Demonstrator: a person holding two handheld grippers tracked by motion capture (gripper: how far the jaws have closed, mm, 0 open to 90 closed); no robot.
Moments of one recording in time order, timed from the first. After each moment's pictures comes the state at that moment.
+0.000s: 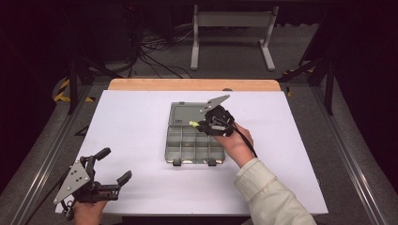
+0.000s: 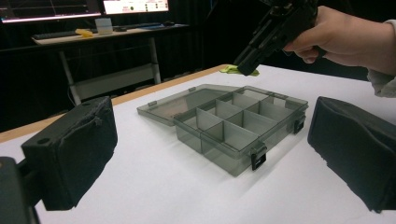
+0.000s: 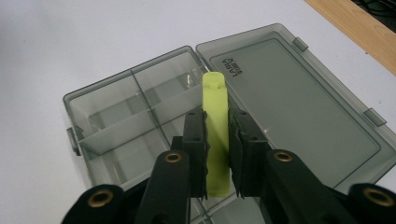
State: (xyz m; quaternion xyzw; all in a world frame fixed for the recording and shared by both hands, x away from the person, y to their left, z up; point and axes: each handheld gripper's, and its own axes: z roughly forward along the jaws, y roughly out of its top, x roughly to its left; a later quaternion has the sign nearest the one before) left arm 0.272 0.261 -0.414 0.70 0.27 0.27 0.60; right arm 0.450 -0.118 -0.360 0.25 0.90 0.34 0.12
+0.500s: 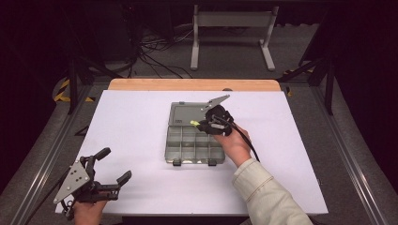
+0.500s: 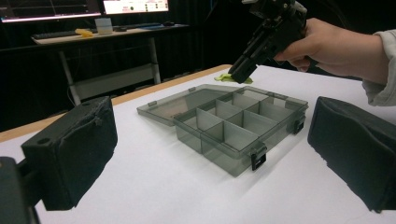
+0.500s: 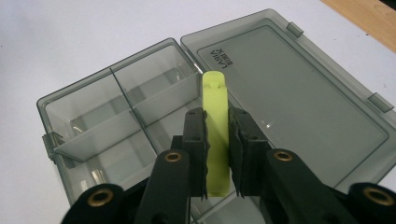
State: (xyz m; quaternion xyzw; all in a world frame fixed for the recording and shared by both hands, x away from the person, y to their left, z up) left arm 0.272 0.261 -0.414 0.70 0.27 0.27 0.60; right arm 0.459 -0.118 -0.375 0.27 0.89 0.34 0.12
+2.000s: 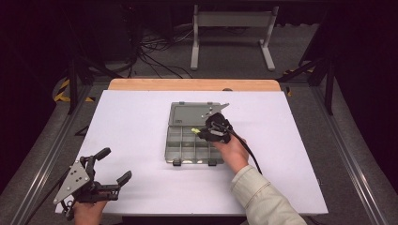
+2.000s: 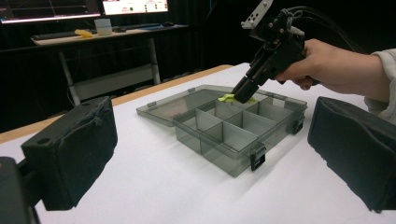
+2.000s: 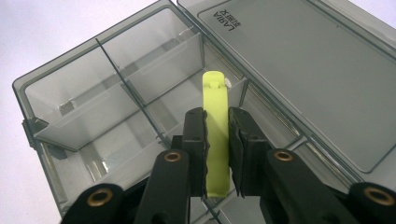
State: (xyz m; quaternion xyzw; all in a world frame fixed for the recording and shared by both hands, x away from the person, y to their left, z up) left arm 0.271 0.261 -0.413 0.70 0.27 0.27 0.60; right arm 0.456 -0.121 -0.407 0.31 0.88 0.33 0.09
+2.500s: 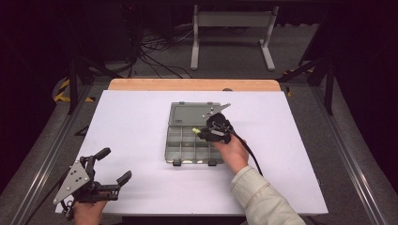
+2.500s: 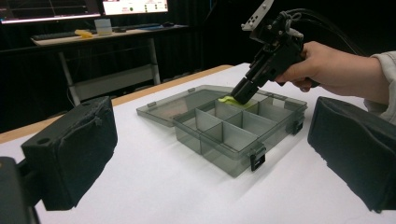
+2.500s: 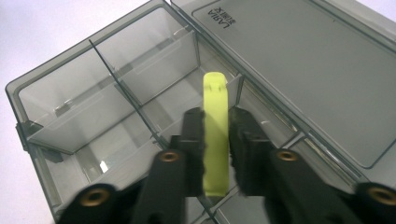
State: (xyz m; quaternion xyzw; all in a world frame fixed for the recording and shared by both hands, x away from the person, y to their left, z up) left arm 0.271 0.260 -0.413 0.70 0.27 0.27 0.61; right arm 0.457 -0.123 -0.409 0.33 0.88 0.34 0.09
